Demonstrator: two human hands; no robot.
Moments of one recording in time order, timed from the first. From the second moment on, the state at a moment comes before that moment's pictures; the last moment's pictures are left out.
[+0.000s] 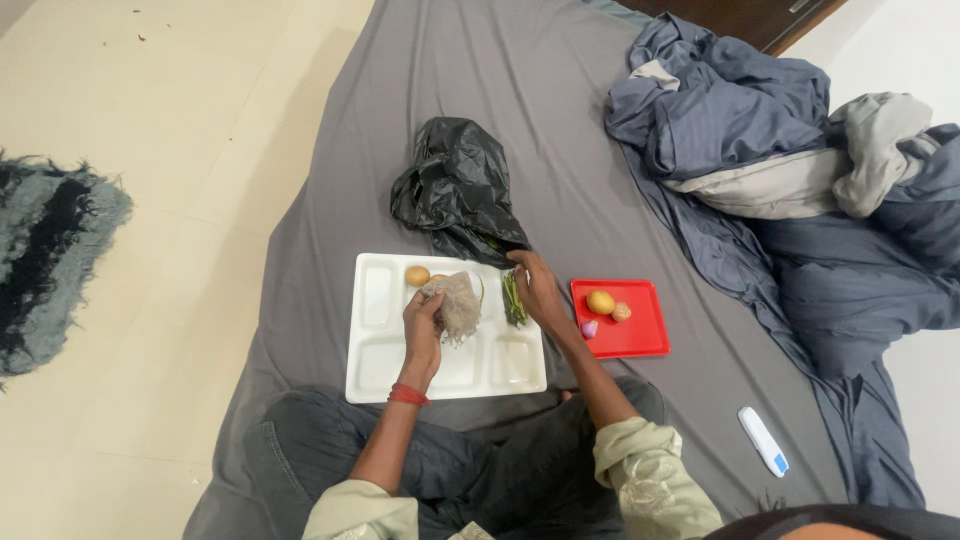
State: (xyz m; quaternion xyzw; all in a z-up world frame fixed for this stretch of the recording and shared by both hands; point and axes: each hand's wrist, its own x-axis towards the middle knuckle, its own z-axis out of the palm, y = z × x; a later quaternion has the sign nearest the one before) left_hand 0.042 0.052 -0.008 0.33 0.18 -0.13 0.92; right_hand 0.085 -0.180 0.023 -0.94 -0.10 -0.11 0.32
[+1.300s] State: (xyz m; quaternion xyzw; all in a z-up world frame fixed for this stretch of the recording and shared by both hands) left_hand 0.052 0.052 -0.009 0.27 0.20 -0.12 0.93; right_hand 0.215 -0.151 -0.038 -0.95 -0.19 -0.09 0.23
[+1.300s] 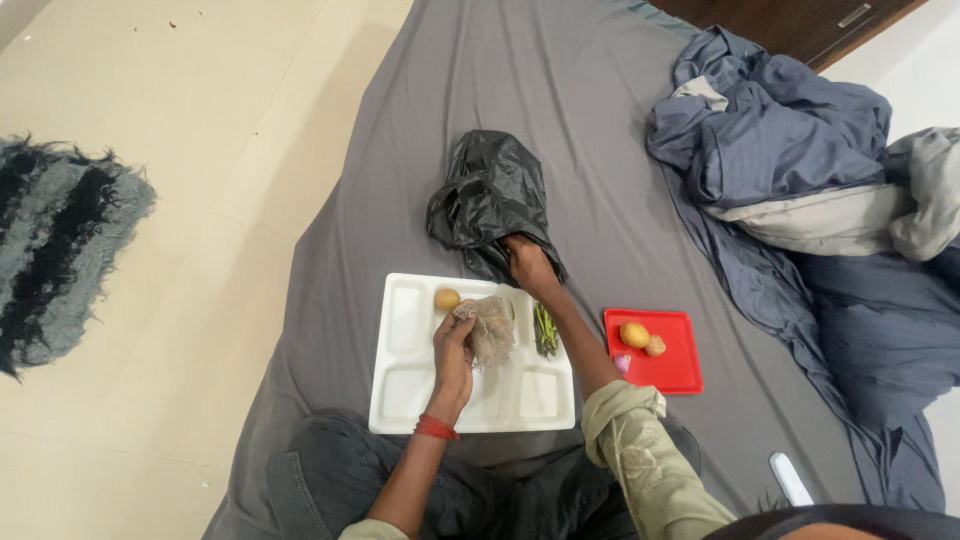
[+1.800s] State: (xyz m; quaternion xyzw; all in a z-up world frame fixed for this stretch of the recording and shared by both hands) left_hand 0.054 0.052 -0.012 0.28 0.21 -0.13 0.93; right_hand 0.216 -0.192 -0.059 -0.95 -0.15 0.07 0.26
